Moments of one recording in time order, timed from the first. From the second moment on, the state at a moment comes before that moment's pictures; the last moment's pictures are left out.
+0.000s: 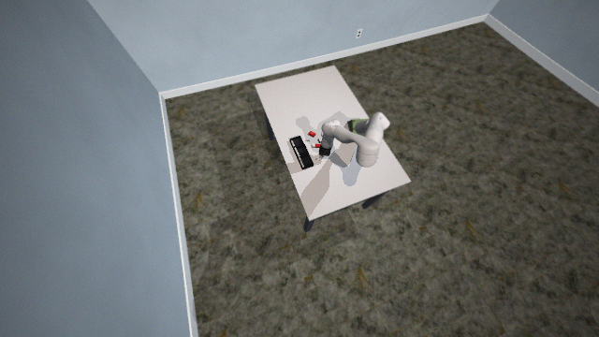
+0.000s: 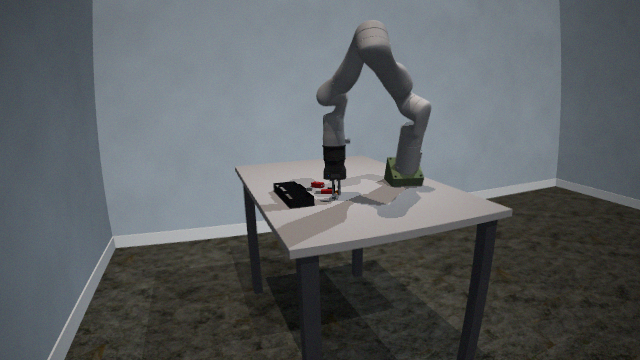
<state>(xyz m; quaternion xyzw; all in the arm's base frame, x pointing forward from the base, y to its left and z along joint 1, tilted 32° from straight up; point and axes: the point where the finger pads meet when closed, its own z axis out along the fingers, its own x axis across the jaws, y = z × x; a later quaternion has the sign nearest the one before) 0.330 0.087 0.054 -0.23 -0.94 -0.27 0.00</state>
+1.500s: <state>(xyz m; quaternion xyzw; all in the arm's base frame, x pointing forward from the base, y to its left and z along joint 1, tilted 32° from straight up) 0.377 0.045 0.094 -0.22 -0.93 -0.28 0.00</state>
